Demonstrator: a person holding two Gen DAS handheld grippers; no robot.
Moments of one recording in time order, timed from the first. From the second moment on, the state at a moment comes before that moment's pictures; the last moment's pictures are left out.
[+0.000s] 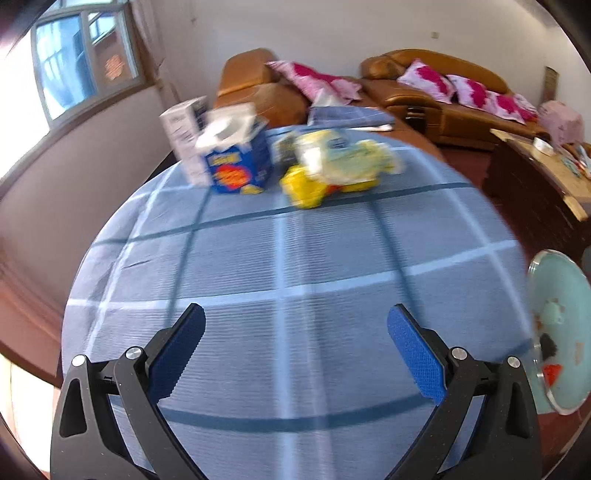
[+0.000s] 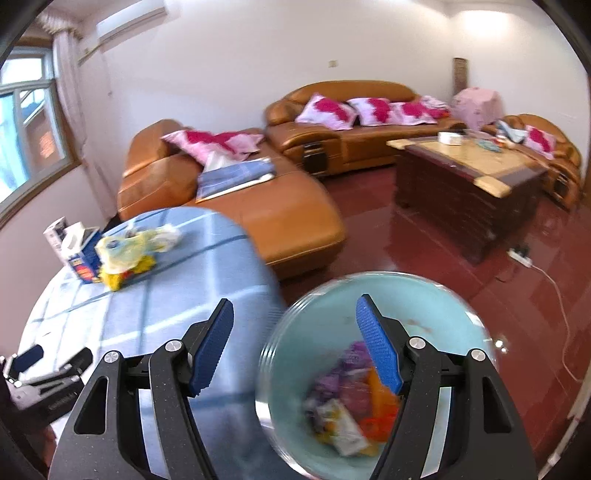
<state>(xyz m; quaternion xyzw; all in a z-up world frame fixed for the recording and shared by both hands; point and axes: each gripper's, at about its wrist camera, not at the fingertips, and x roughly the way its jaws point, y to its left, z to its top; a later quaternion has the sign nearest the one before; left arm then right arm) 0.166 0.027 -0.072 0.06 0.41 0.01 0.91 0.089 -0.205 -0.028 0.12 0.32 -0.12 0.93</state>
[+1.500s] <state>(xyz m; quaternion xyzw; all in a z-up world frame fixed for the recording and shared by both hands) 0.274 0.071 -0.065 0.06 0.39 -0.07 0.92 0.200 -0.138 -0.008 -0.11 0.38 0.06 0.92</state>
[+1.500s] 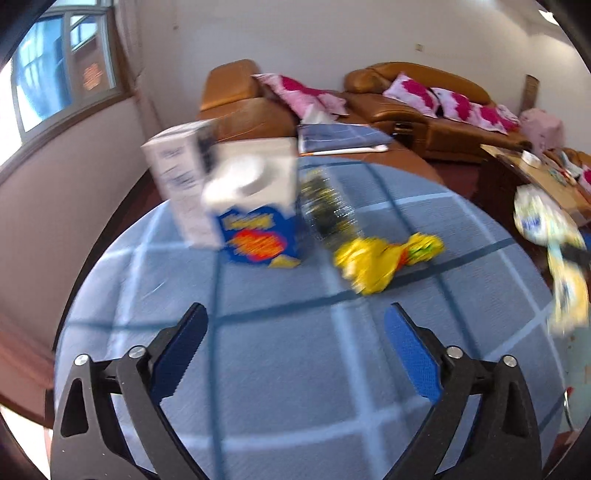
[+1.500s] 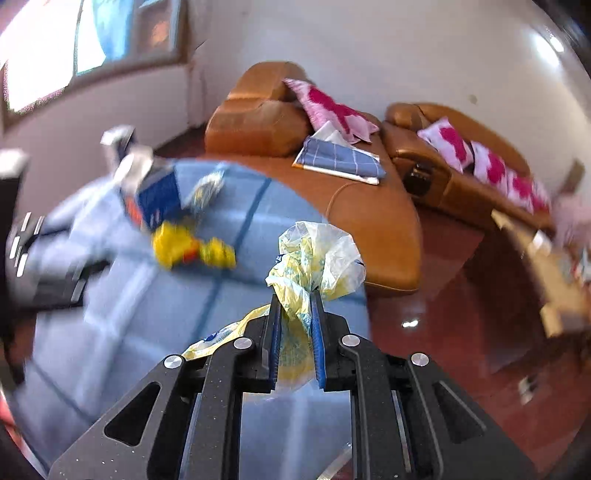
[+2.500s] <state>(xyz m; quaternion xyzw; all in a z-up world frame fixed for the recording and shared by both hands) 0.239 0.027 -0.058 0.09 0.39 -0.06 0.91 0.121 -0.129 -0.026 -0.05 0.35 0.04 0.94</state>
